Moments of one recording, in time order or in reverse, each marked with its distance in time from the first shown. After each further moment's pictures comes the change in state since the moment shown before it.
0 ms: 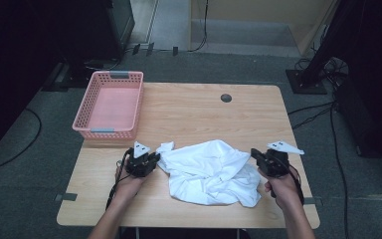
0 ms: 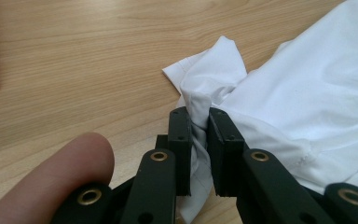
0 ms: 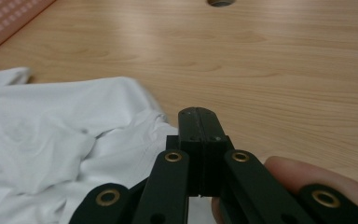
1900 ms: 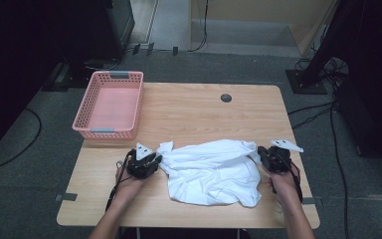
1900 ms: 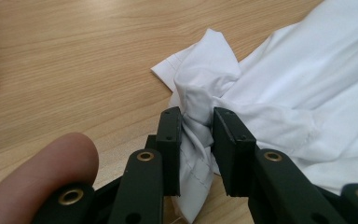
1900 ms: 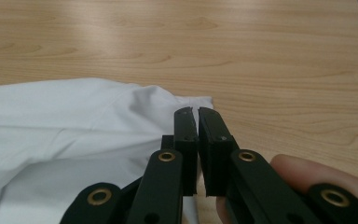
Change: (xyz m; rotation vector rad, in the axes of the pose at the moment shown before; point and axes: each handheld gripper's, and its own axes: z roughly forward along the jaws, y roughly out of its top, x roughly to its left) left arm -0.007 -0.002 0.000 0.010 0.017 0.064; right arm -0.019 -0.008 0.024 0.015 -0.149 0.035
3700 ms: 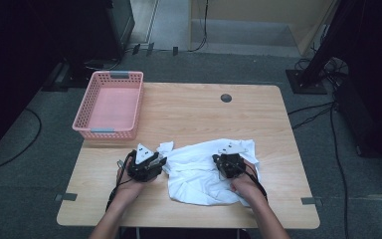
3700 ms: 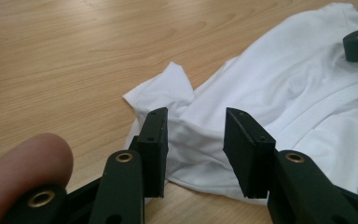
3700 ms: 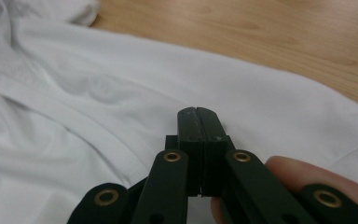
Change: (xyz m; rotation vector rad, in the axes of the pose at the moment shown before) left arm -0.014 0.011 -0.022 -0.066 -0.059 0.009; right arm 0.115 -0.012 0.040 0.089 0.265 -0.304
